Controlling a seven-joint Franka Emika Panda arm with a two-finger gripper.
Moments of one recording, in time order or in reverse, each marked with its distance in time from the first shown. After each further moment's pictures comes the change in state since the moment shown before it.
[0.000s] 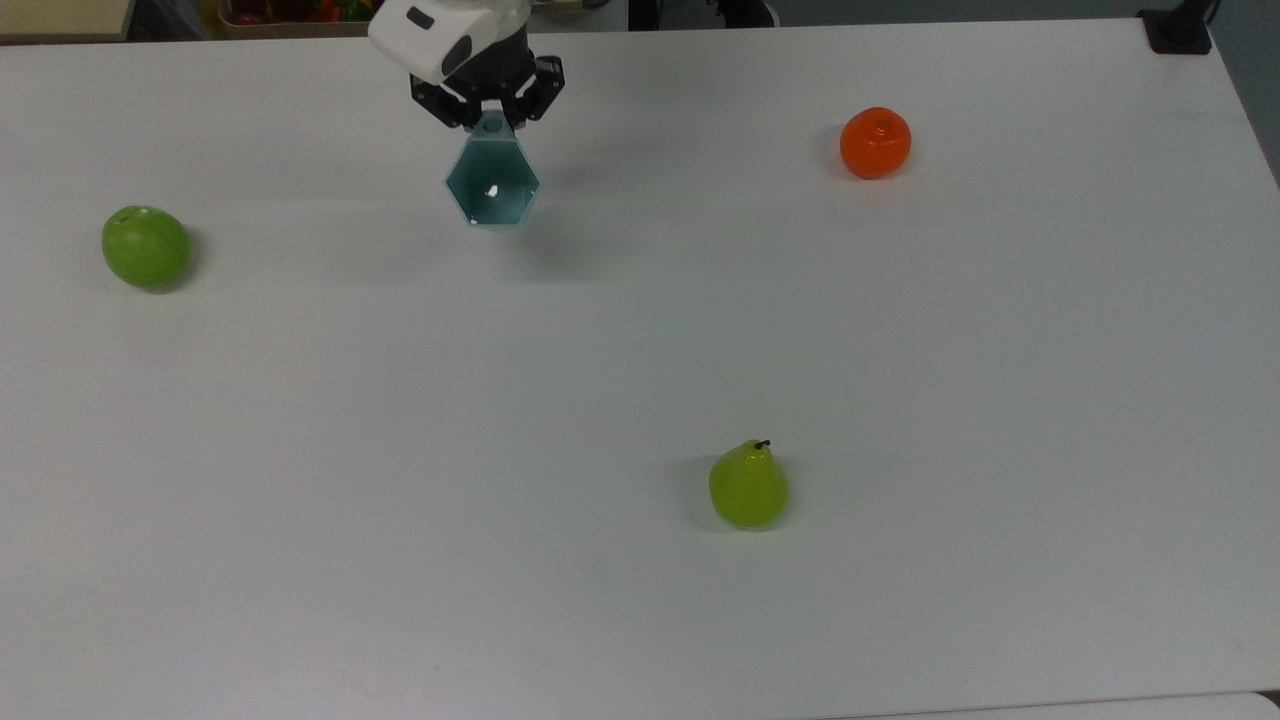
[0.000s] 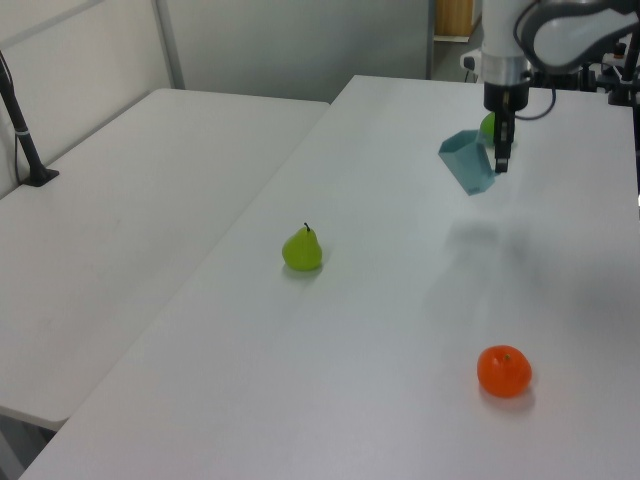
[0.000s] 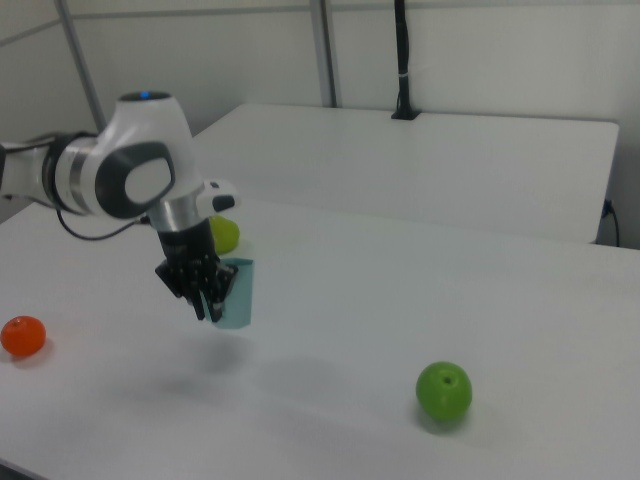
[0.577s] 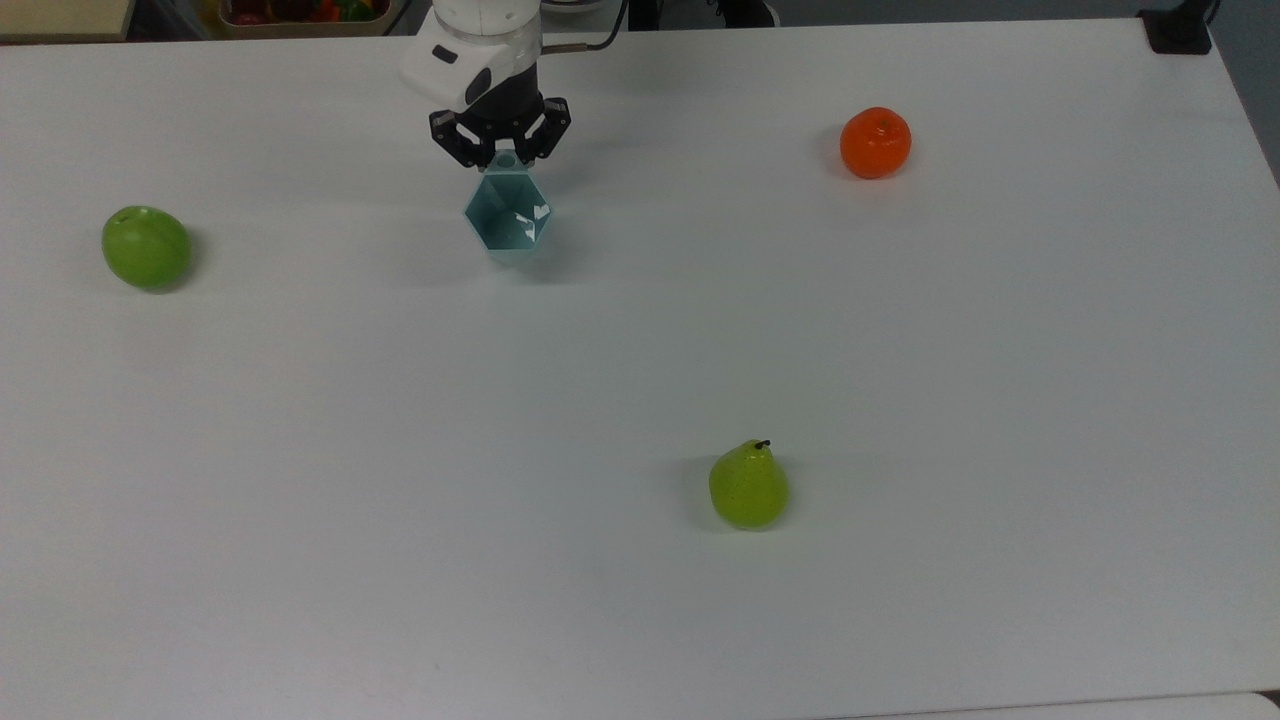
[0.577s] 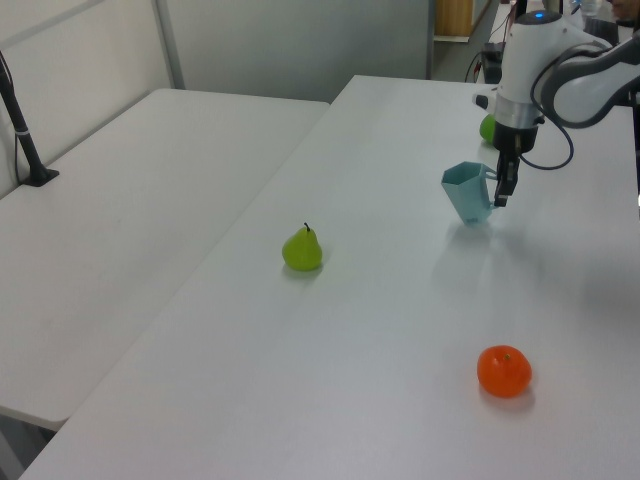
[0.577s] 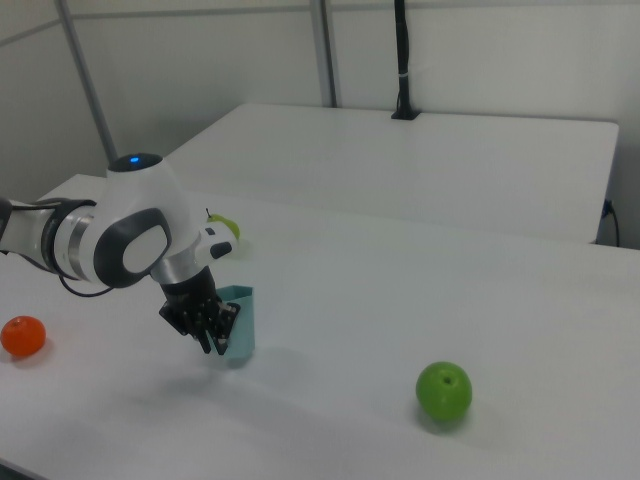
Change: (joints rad) arm -0.003 -0.010 -0.002 -0.235 0.000 0.343 -0.042
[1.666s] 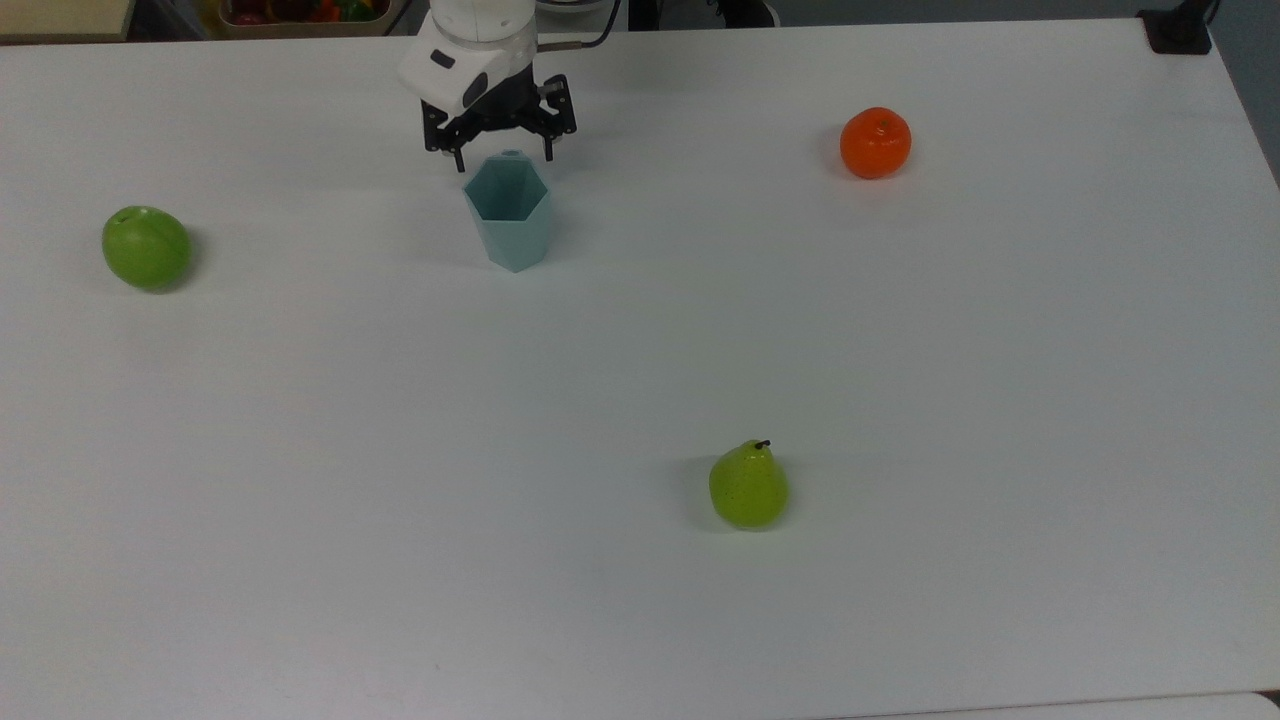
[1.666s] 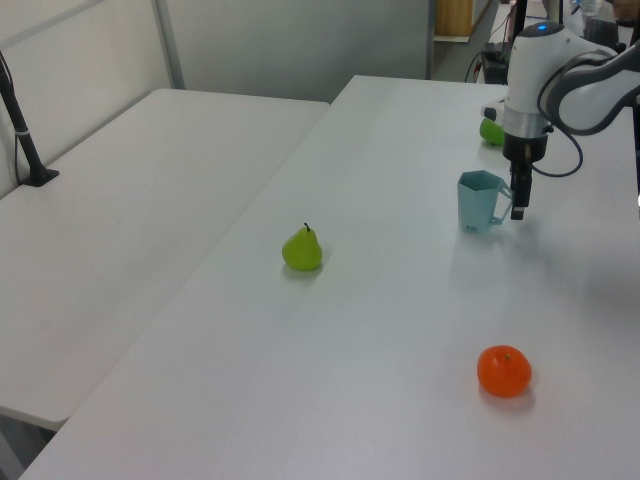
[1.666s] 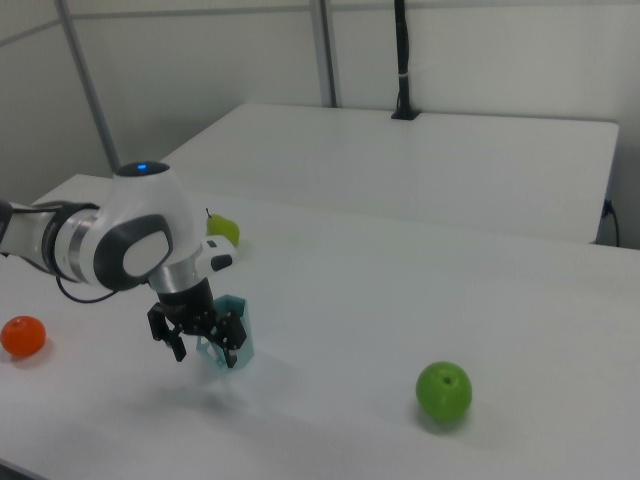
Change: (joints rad) arm -0.011 -0.009 -0.003 -0.004 0.002 -0.102 -0.006
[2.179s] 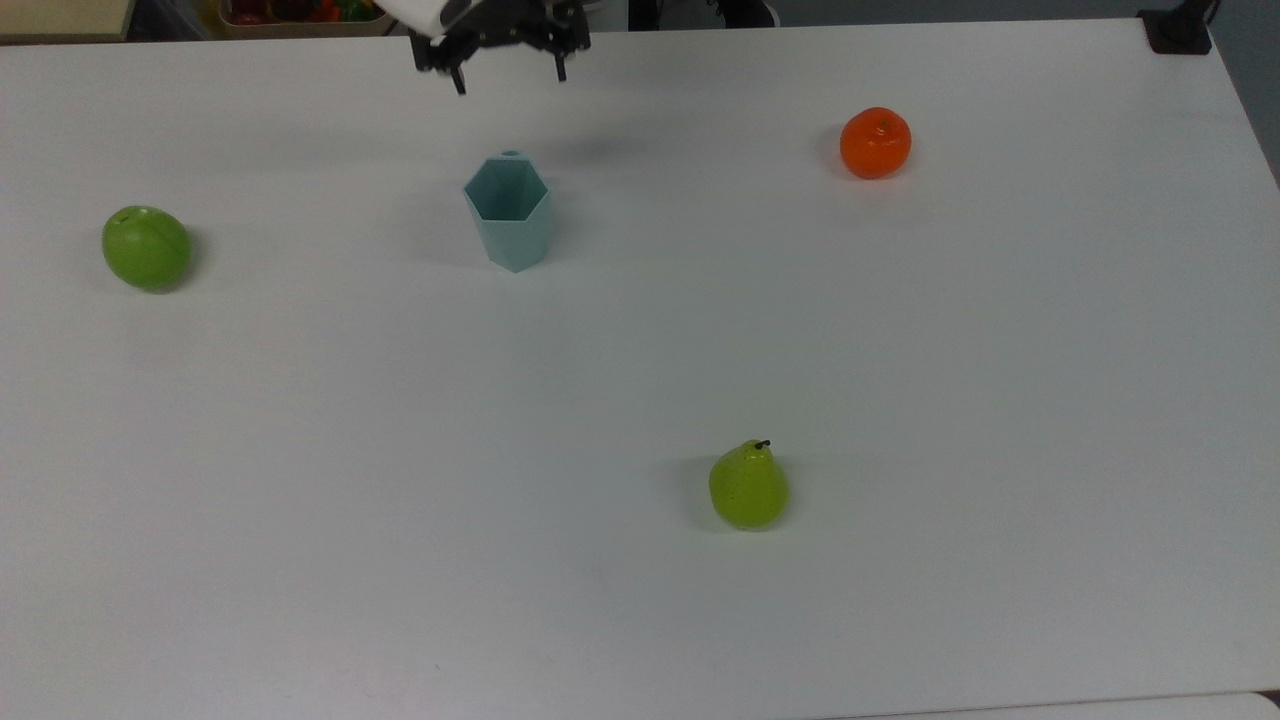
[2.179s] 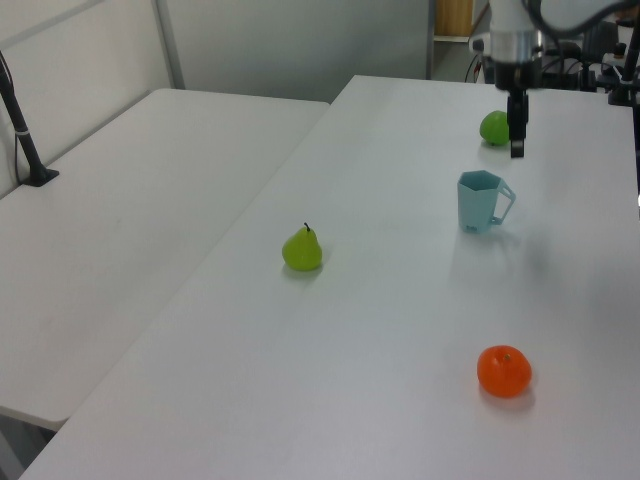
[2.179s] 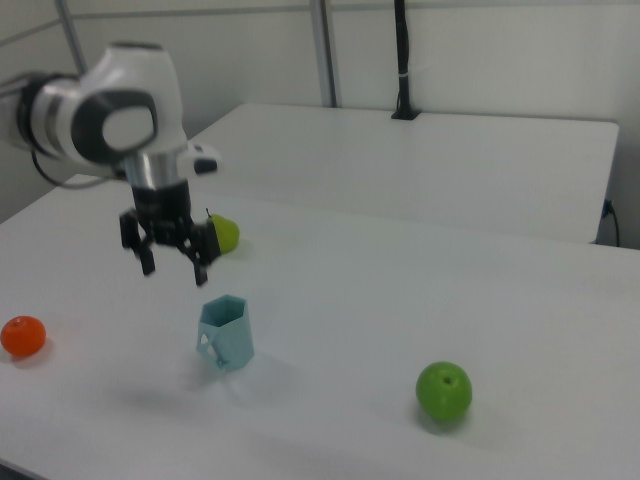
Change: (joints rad) arm 0.011 -0.025 0.015 0.392 0.087 -0.526 0.049
